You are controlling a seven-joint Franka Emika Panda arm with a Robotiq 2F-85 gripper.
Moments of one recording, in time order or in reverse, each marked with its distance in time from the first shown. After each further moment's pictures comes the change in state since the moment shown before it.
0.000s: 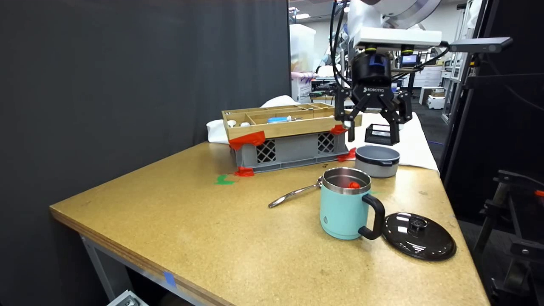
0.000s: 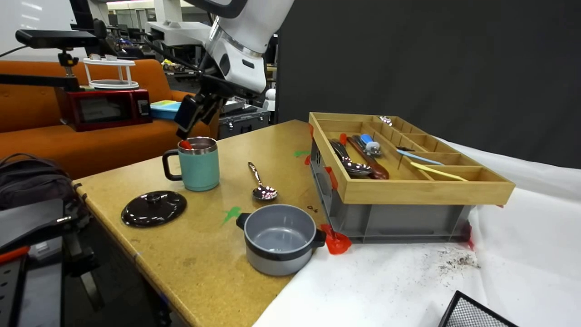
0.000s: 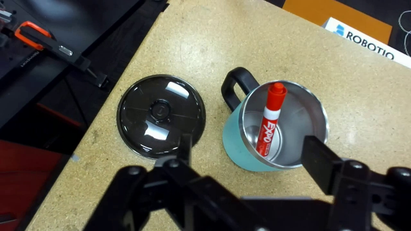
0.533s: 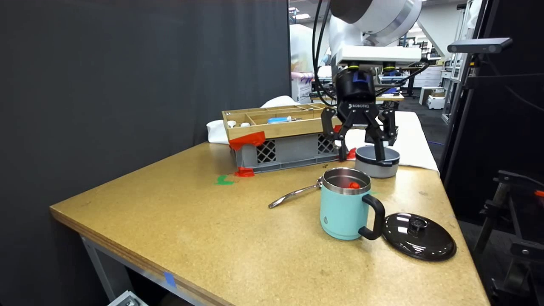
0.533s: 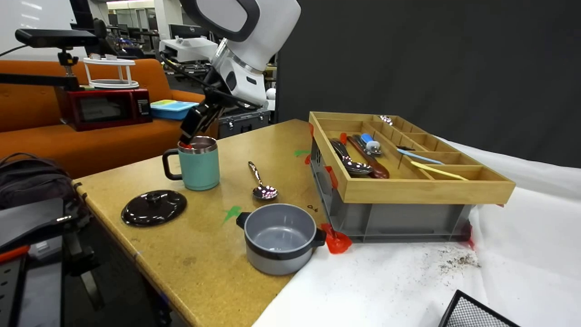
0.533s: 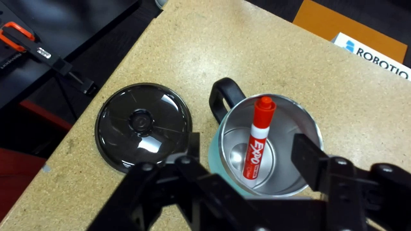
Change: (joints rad) arm 0.030 0.132 0.028 0.107 0.002 -0.026 0.001
